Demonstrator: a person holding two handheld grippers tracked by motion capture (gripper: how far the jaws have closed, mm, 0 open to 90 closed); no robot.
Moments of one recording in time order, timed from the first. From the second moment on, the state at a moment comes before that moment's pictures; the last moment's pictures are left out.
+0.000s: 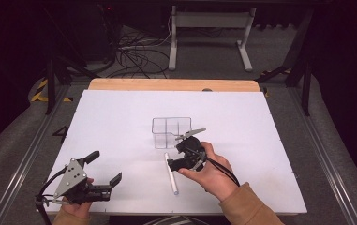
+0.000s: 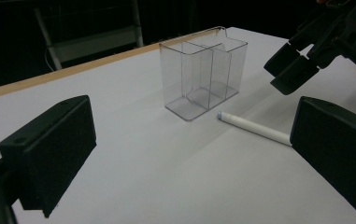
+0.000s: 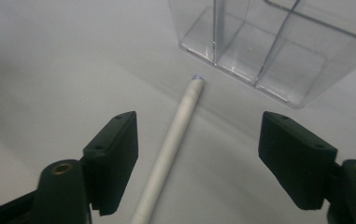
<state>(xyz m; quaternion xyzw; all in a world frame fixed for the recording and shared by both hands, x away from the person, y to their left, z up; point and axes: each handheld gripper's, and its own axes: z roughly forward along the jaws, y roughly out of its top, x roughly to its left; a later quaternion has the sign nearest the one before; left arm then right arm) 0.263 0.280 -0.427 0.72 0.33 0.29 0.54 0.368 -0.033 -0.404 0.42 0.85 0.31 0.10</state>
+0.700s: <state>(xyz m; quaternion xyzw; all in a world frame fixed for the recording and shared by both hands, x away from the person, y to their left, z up) 0.262 0.280 -0.427 0.72 0.33 0.30 0.54 0.375 -0.009 -0.428 0.46 0.86 0.22 0.06</state>
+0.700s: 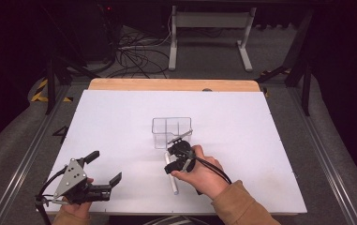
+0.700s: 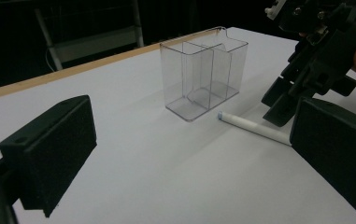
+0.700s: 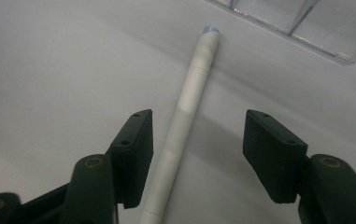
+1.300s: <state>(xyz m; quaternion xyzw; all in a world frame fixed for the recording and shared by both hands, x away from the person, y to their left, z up) 0.263 0.280 -0.428 0.72 0.33 0.29 0.54 0.378 0.010 -0.443 0.47 0.86 0.17 0.07</state>
